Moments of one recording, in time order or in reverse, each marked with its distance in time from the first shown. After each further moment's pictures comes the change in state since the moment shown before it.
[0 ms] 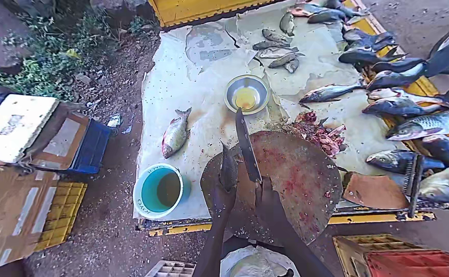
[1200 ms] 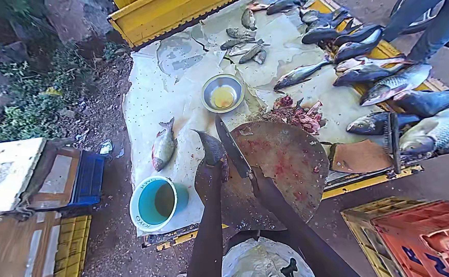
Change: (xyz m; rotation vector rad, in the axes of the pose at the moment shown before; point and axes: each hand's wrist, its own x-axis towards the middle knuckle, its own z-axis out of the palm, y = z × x) left_hand 0.086 0.023 0.043 -0.542 0.150 0.041; right_hand -0.004 0.034 -0.022 0.234 -0.080 -0.076
